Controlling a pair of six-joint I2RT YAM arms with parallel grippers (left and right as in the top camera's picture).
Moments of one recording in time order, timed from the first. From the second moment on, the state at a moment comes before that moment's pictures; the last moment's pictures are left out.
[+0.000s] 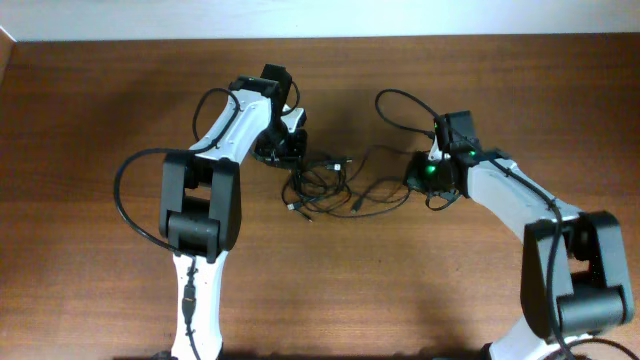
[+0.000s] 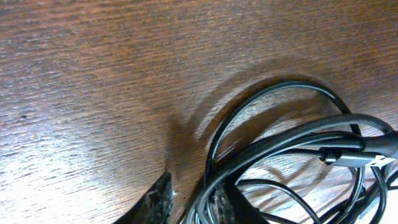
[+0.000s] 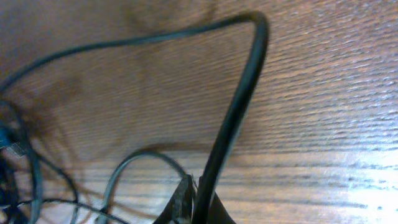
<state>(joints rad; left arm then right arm) -0.24 2.35 1.89 -1.12 0.26 -0.08 0.17 1.81 1.07 -0.44 -0.25 0.53</state>
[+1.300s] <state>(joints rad) -0.23 2.20 1.89 -1.34 0.82 0.43 0.27 1.67 2.19 -1.59 0.00 0.36</state>
